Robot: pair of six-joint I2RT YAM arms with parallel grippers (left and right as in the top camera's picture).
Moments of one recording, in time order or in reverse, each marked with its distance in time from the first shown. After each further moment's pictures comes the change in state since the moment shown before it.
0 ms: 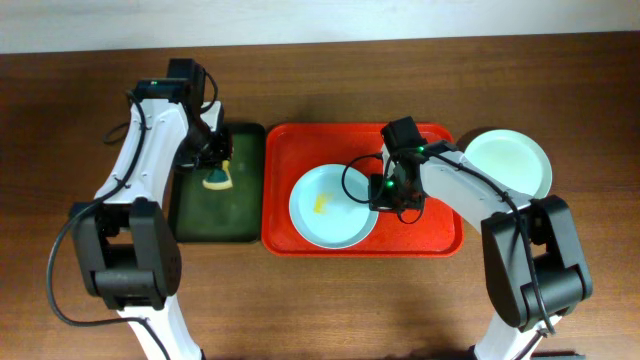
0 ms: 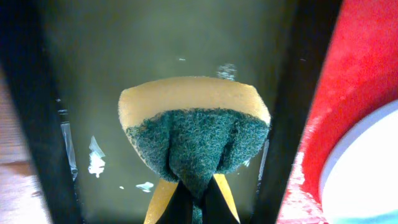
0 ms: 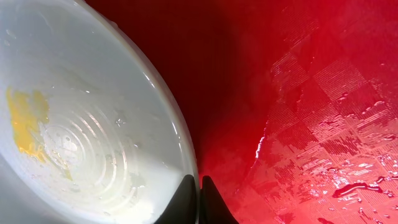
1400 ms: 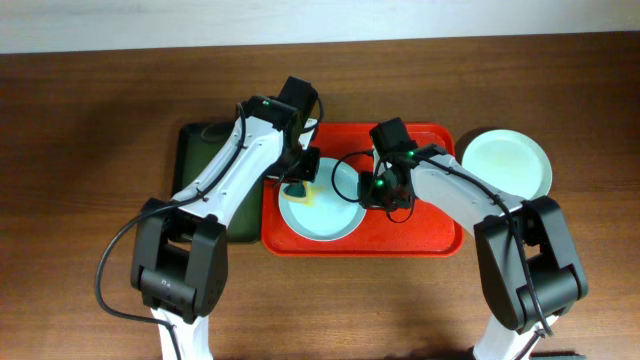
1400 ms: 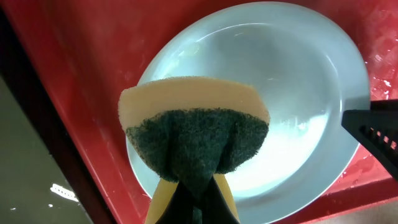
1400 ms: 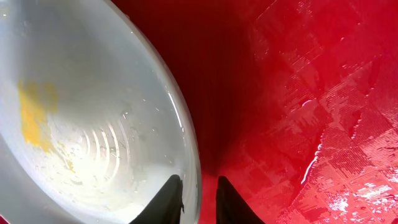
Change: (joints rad) left arm -0.387 0.005 -0.041 0.097 0.007 -0.120; right arm 0.048 0.001 -0.005 0.086 -0.003 0.076
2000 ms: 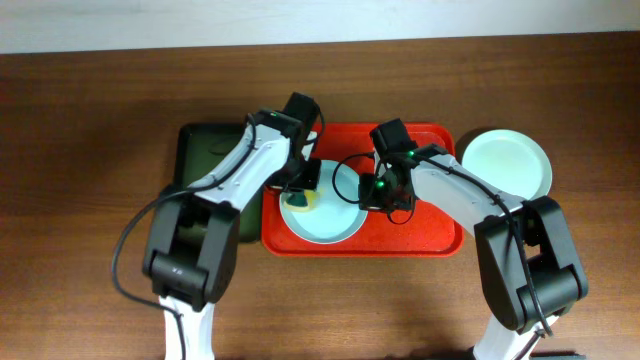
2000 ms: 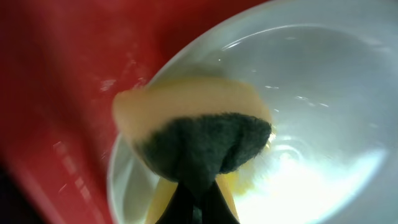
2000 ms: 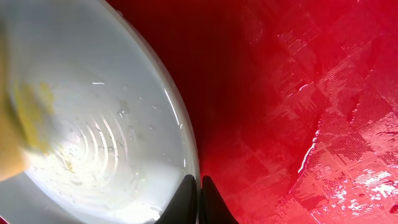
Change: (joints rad) left arm -0.005 0.078 -0.080 0.110 0.000 -0.035; right arm 0.000 0.000 0.000 -0.028 -0.003 0.003
